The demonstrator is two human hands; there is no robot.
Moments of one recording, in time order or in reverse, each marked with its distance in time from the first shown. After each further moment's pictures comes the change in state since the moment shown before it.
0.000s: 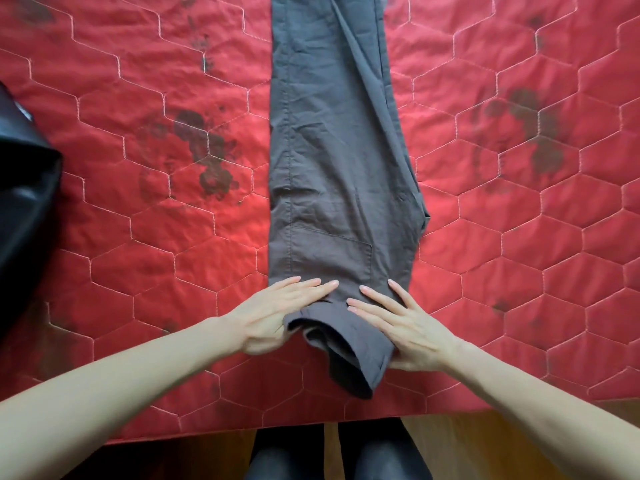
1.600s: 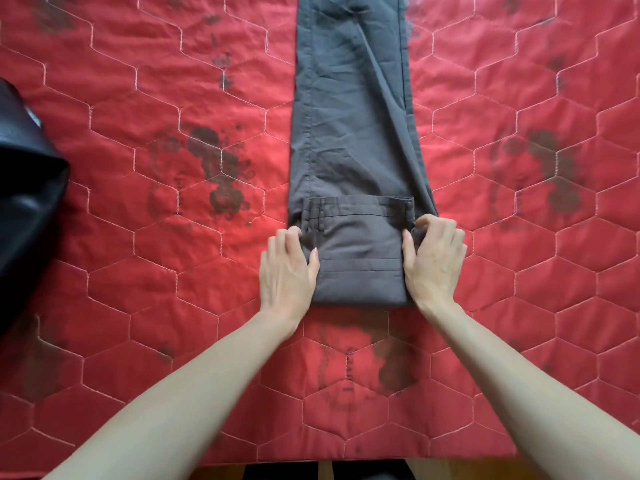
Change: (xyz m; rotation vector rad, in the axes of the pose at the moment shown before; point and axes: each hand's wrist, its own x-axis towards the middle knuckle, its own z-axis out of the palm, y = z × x) left_hand 0.081 -0.009 -0.027 0.168 0.909 -0.693; right_hand 0.109 0.072 -0.063 -0.054 0.714 0.977
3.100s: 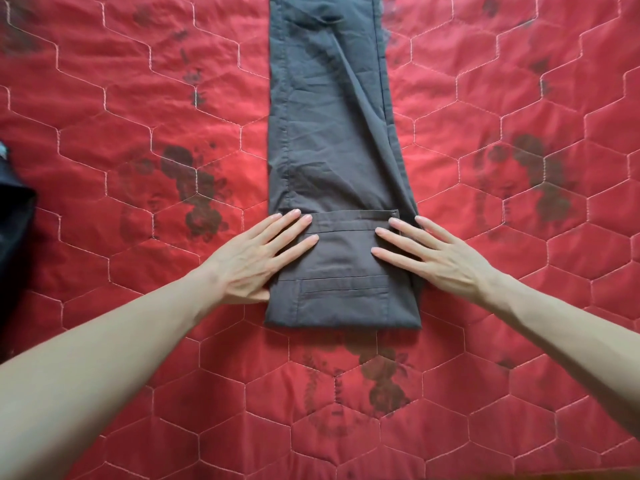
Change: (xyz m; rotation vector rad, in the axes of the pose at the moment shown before) left_hand 0.092 -0.053 -0.036 0.476 -0.364 0.997; right_hand 0.071 0.082 -0.023 -0.254 -0.370 -1.366
